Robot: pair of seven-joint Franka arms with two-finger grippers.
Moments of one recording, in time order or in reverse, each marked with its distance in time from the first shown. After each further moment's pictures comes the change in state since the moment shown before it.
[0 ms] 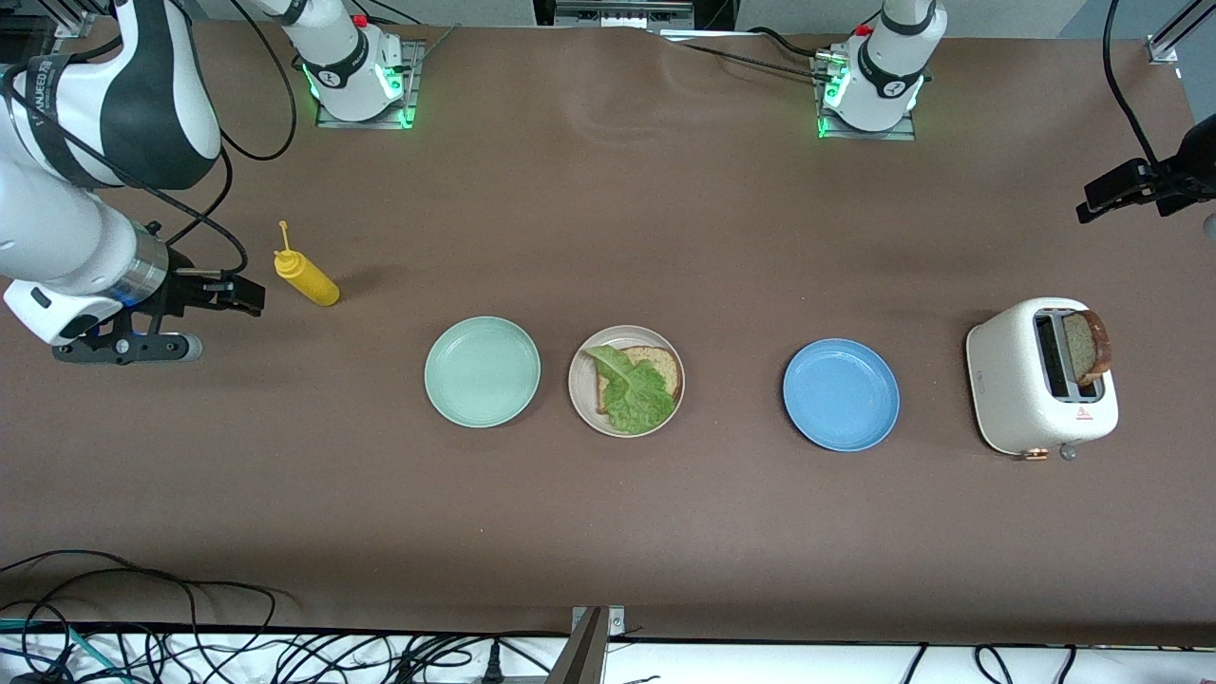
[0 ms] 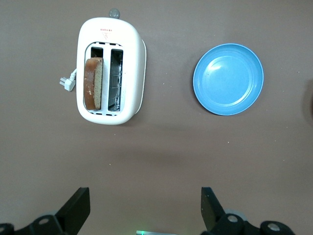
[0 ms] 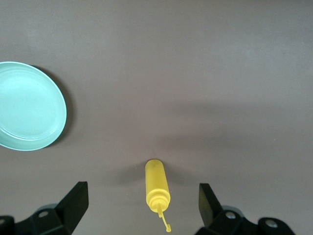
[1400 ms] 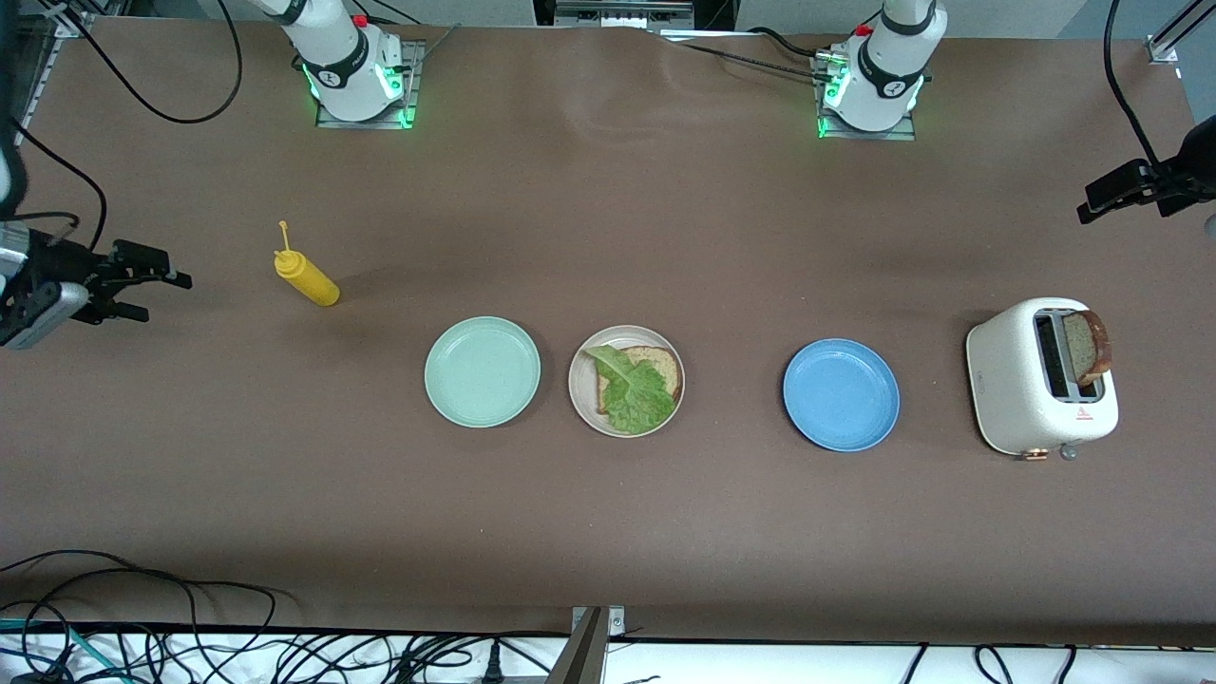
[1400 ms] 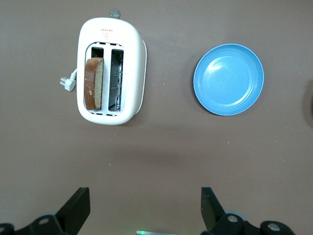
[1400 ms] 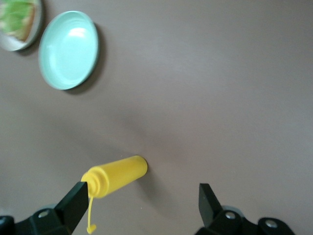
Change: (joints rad) left arm 0.002 0.002 0.000 0.002 0.000 0.000 0.000; right arm -0.066 0.002 -0.437 -0.310 0.614 0.082 -1.212
